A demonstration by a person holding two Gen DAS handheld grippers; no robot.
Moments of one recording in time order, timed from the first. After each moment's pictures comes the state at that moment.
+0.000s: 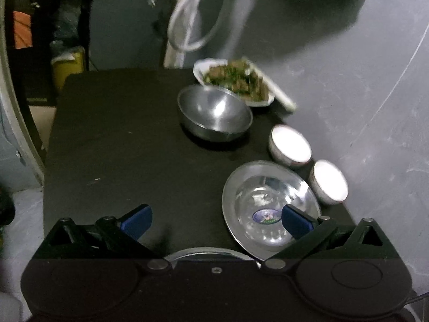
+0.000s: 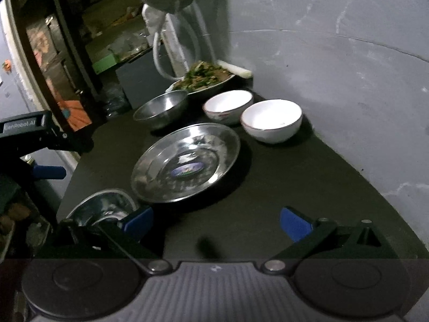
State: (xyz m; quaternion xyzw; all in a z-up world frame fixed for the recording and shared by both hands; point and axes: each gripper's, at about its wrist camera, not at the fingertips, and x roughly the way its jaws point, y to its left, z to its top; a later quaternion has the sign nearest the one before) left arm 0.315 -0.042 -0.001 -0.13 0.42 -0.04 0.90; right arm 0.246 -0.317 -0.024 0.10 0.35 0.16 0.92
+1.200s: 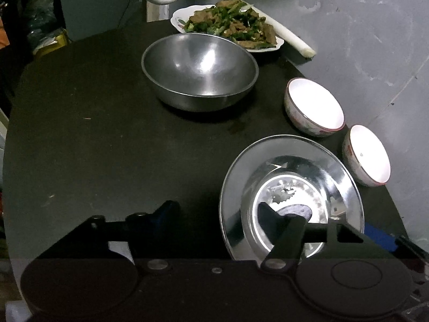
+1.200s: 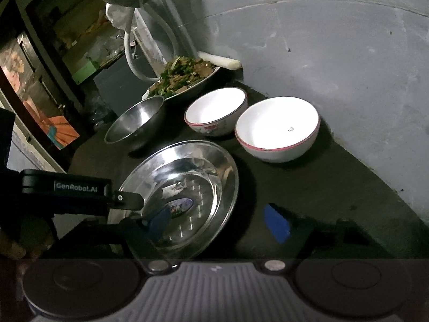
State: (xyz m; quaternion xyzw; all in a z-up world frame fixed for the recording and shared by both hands) left arm 0.393 -0.071 -0.054 -0.07 0.51 -0.04 0.86; right arm 0.328 -0.301 -0.040 0.15 0.38 0.14 0.90
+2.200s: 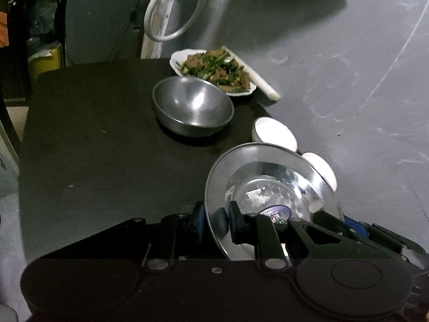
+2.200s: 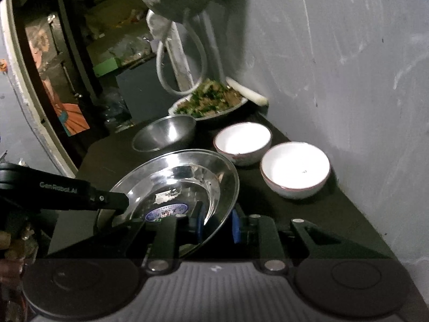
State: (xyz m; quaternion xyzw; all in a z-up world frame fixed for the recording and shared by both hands) left arm 0.324 -0.041 0.000 -0.13 0.43 -0.09 0.89; right arm 0.303 -0.287 0.006 0.08 0.32 0.16 0.93
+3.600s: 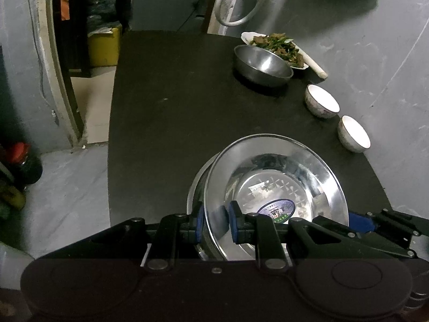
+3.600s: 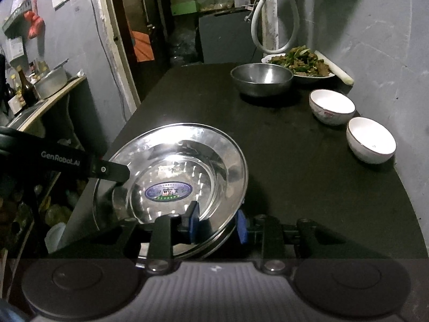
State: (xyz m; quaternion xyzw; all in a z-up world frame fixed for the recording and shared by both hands) left arm 0.196 -0.012 -0.020 -0.14 0.45 0.03 0.88; right arm 0.214 -0.229 -0.004 -0.07 0.37 0.30 0.88
